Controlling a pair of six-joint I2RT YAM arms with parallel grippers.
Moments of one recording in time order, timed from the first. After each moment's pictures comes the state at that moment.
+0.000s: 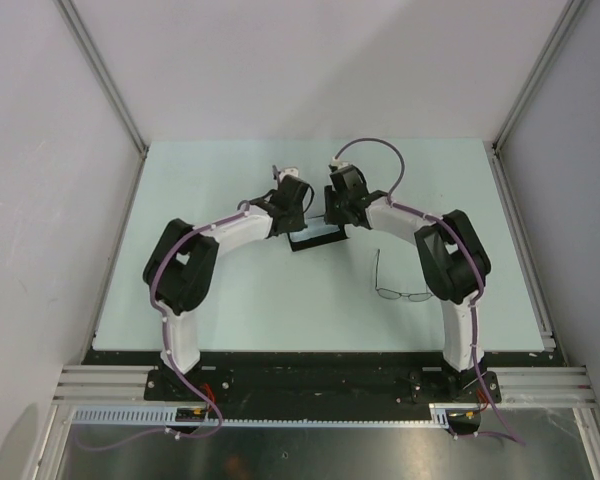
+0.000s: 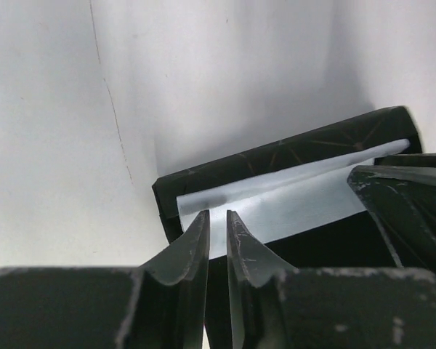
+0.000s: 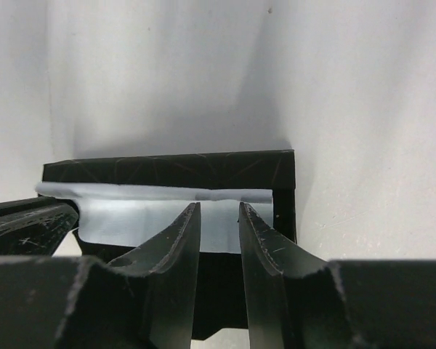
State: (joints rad) left arm -0.59 1.96 1.35 -0.27 -0.27 -0.54; right arm 0.55 2.06 1.47 -0.20 0.05 0.39
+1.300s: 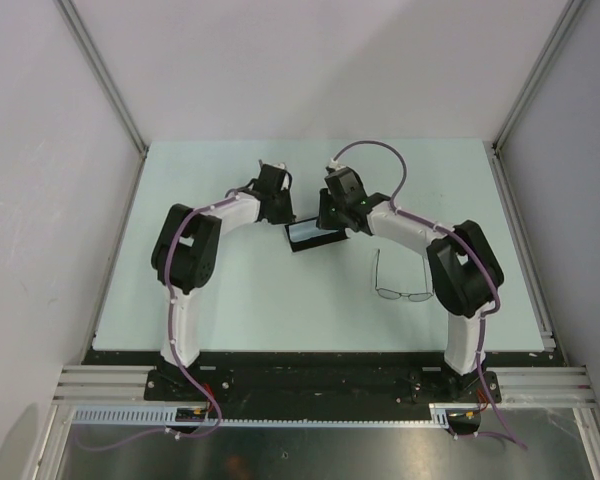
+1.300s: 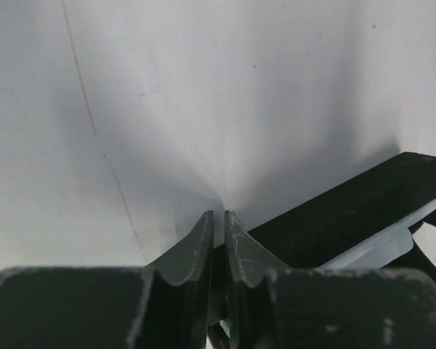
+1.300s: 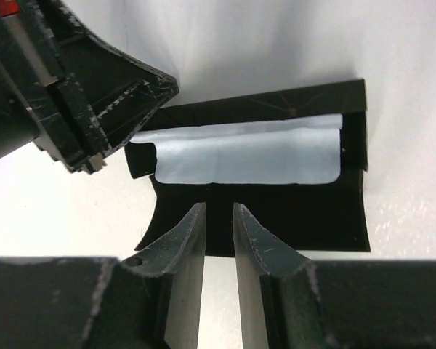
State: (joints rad) left arm -0.42 2.12 1.47 -0.25 0.04 -0.49; right arm 0.61 1.93 1.43 -0.26 0.02 0.51
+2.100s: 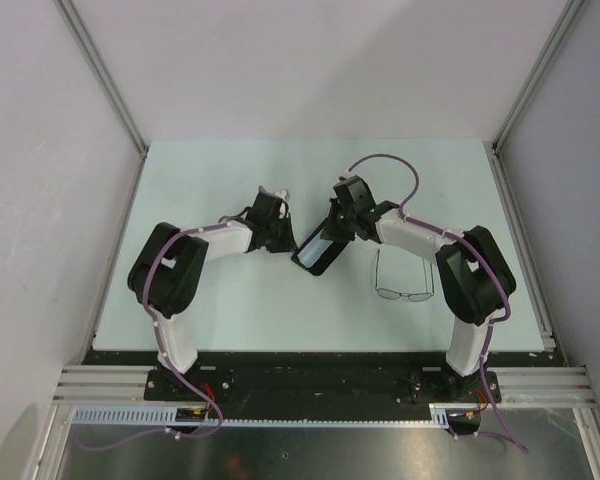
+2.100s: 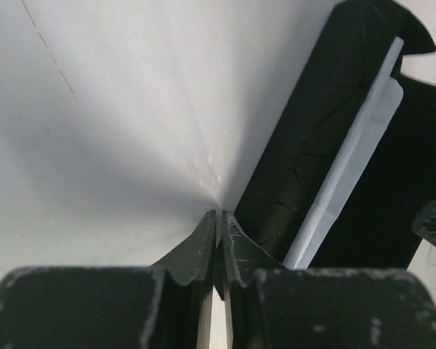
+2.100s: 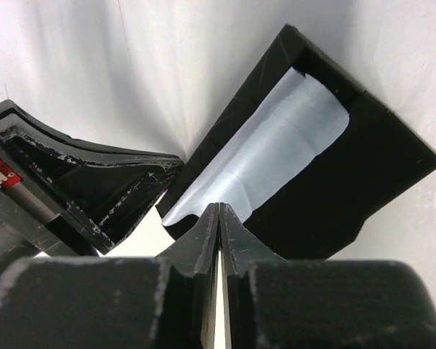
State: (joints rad) left arm -0.48 1.88 1.09 -0.10 0.16 -0.49; right arm 0.60 1.84 1.30 -0.27 -0.07 0.71
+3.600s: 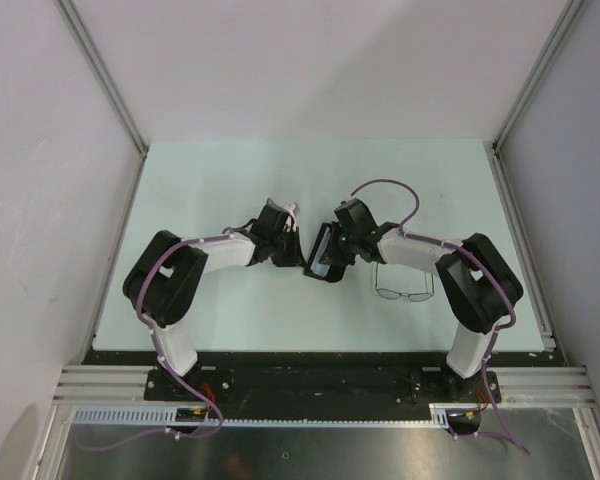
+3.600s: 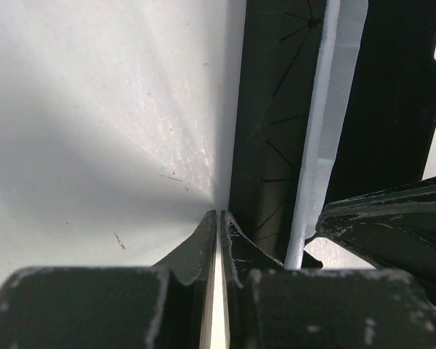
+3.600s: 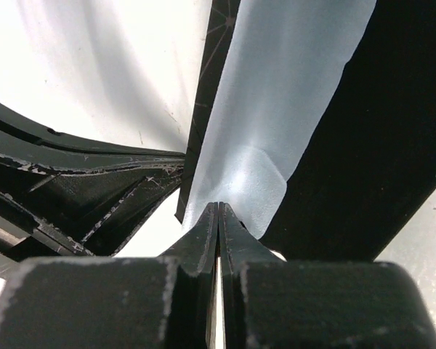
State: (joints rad) left arm -0.56 1.81 0.97 -0.06 0.23 -0.52; right arm 0.64 1.78 1.08 -0.17 -0.15 0.85
